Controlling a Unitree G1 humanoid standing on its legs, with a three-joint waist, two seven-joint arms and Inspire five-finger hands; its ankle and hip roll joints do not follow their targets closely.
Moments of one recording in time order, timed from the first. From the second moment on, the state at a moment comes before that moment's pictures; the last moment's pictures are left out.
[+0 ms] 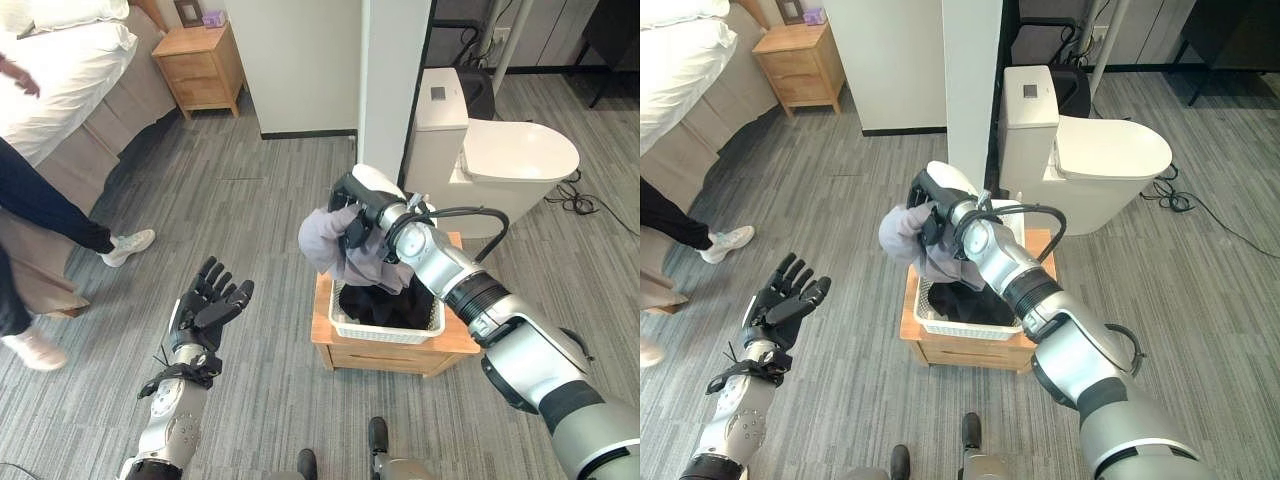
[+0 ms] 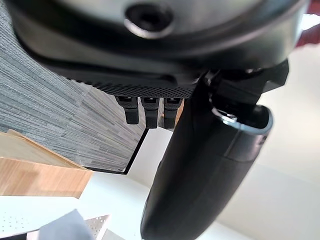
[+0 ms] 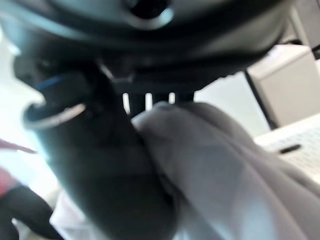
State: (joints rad) left arm 0.00 0.36 -0.06 0.27 -0.86 -0.22 0.02; right arm -1.07 -0.37 0.70 0.84 -0.19 0.06 0.00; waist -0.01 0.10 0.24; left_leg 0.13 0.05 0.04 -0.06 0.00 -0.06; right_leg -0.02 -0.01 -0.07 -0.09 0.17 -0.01
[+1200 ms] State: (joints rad) left arm -0.02 0.34 -0.07 0.27 -0.86 -0.22 0.03; right arm -1.05 -0.66 0.69 0.36 -0.11 0.03 0.03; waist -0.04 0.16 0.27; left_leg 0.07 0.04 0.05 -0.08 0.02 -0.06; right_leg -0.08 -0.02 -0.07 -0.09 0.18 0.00
